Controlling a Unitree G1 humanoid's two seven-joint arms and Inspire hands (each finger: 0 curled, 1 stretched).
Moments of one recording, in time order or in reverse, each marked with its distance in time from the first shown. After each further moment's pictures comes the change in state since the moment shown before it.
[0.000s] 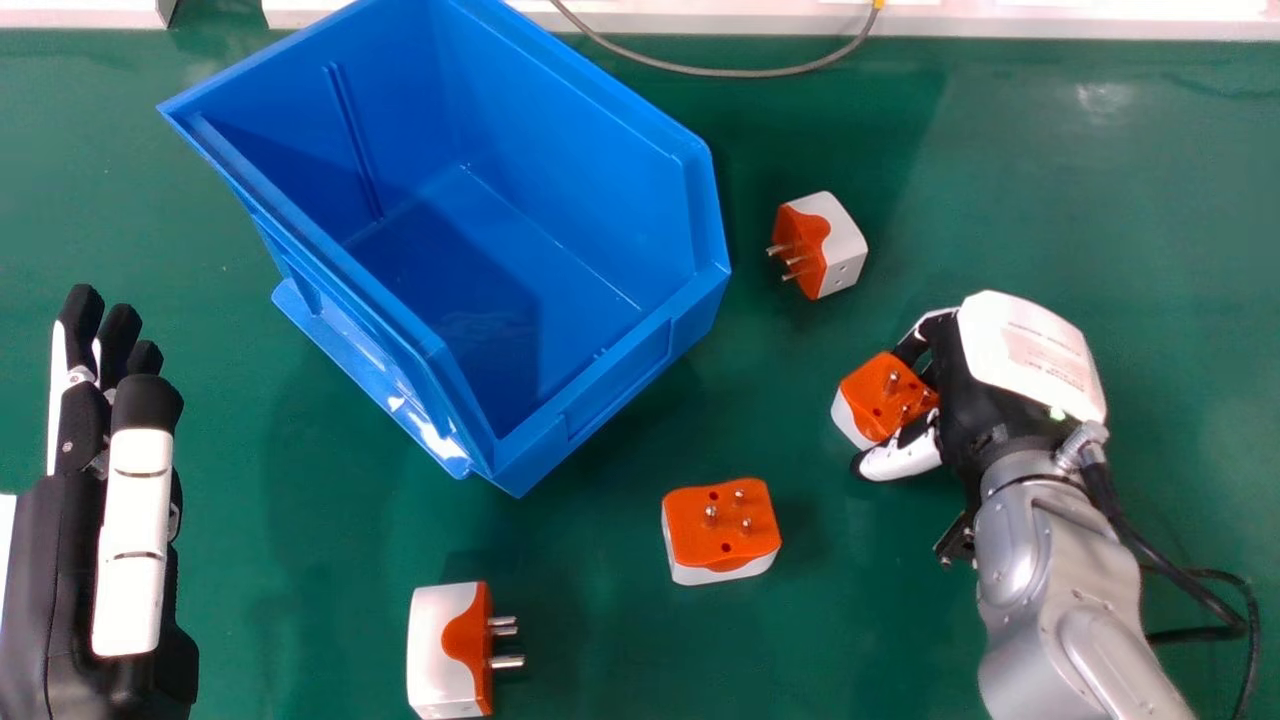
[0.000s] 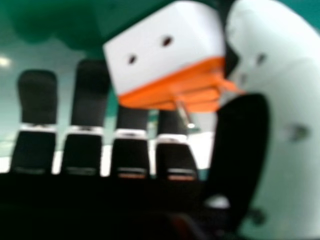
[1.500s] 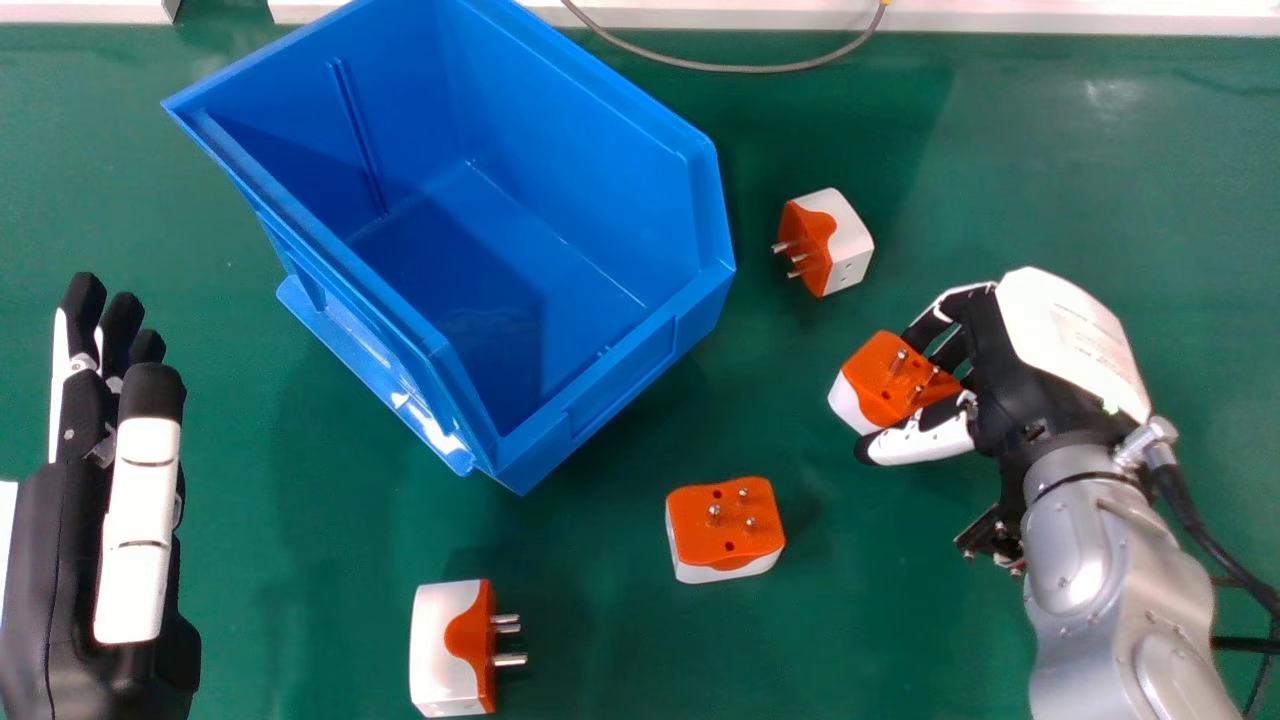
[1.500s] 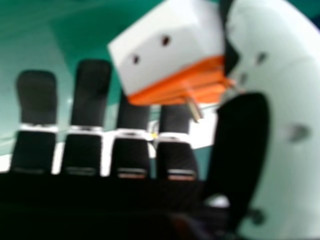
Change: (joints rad) left arm -0.018 0.000 0.000 -0.021 -0.001 0.027 -0.002; right arm 0.096 -0.036 -0.065 -0.298 0.038 0.048 0.127
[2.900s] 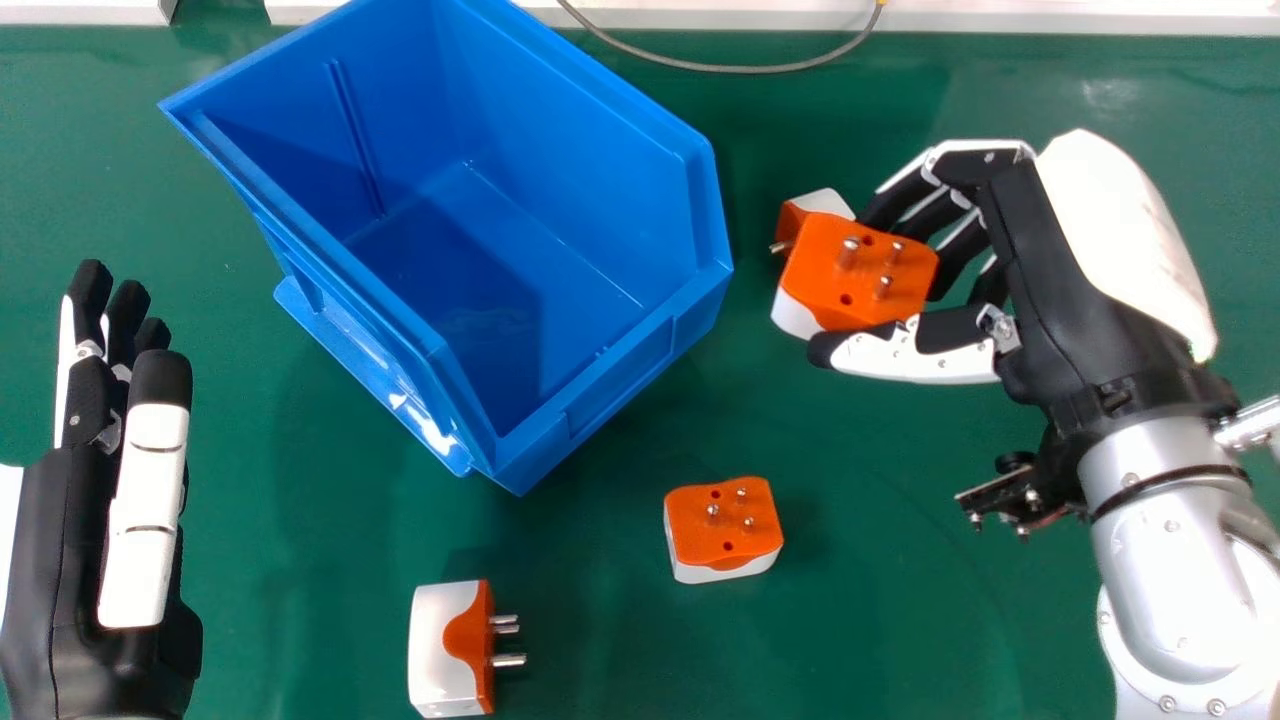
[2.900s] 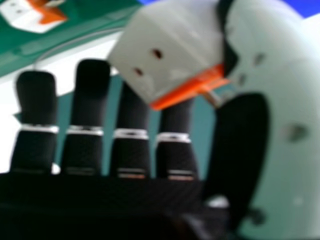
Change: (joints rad) left arm -0.019 0.015 0.001 0.007 0.002 0.017 0.007; right arm 0.121 0.066 -0.040 -0.573 -0.047 -0.014 0.171
